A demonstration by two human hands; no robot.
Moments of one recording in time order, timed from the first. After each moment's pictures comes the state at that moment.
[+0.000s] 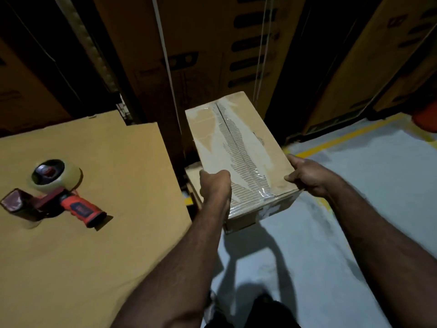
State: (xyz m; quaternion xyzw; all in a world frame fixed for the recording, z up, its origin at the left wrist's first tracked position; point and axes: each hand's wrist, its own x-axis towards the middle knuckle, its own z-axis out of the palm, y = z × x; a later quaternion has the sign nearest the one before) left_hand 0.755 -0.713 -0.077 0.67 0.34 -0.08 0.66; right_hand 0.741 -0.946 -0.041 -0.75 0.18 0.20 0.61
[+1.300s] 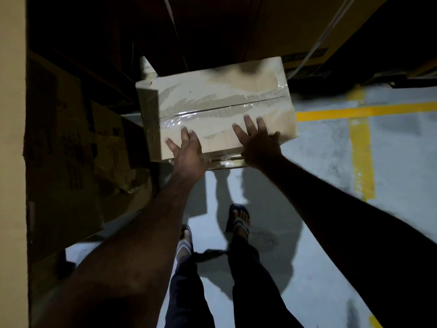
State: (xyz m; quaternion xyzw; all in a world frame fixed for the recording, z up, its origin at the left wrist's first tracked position) left_hand 0.885 -0.710 -0.382 0.92 0.21 -0.24 0.24; right_hand 0.962 -0.903 -0.374 -0.94 -0.20 0.29 -0.01
